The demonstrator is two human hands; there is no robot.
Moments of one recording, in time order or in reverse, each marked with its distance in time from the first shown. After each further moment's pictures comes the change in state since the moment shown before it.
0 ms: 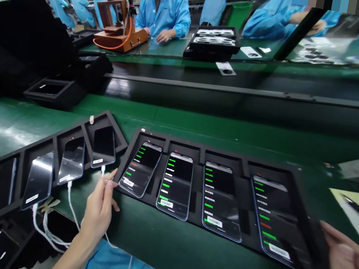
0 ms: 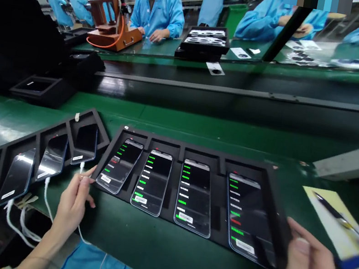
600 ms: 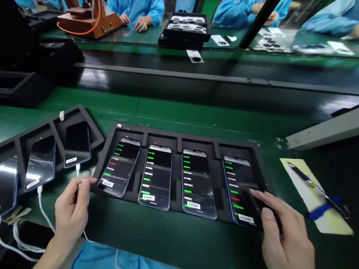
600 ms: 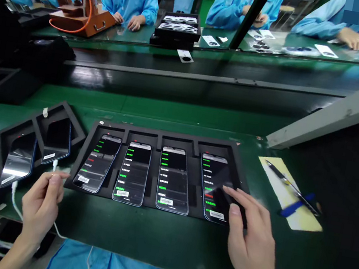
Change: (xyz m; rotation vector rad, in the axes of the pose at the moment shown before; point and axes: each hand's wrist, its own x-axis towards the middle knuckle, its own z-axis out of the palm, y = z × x) left_hand 0.002 0.001 -0.004 -0.041 0.049 0.158; right_hand -0.022 -0.058 -0.023 -0.090 -0.118 -0.255
